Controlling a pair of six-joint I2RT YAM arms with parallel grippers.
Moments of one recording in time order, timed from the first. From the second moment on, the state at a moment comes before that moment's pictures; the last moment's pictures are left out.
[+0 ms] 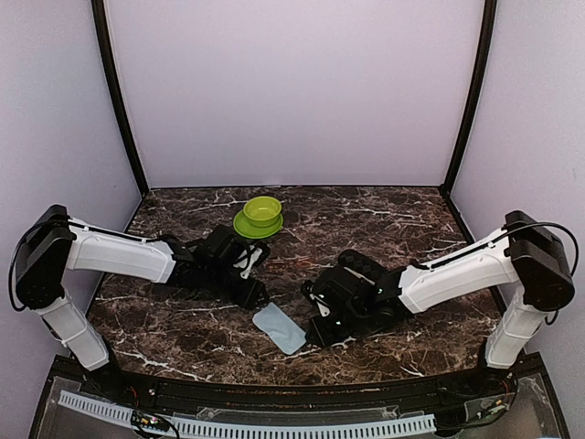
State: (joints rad) left arm -0.85 1.63 0.89 -0.20 0.09 -0.30; right arm 1.17 1.71 0.90 -0.21 -0.04 0.64
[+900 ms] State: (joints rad) left arm -0.74 1.81 0.95 -0.12 0.38 -0.22; right arm 1.16 1.75 0.90 -0.14 -0.07 0.66
